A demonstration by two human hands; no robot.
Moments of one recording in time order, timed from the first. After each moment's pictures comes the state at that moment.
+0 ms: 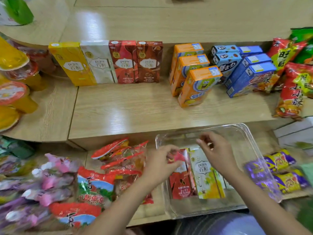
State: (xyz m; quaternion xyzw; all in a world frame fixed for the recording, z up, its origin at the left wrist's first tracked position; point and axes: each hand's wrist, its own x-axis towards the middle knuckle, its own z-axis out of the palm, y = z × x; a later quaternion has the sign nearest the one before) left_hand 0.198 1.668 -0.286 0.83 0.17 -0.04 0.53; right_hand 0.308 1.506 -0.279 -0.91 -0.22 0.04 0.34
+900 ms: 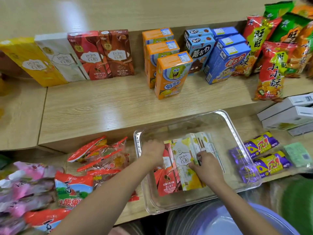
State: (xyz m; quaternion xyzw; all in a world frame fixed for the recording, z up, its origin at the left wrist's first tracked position) left_hand 0.267 1.633 -0.338 0.95 0.05 -0.30 0.07; right_hand 0.280 1.440 -0.342 -0.95 -0.01 0.23 0.22
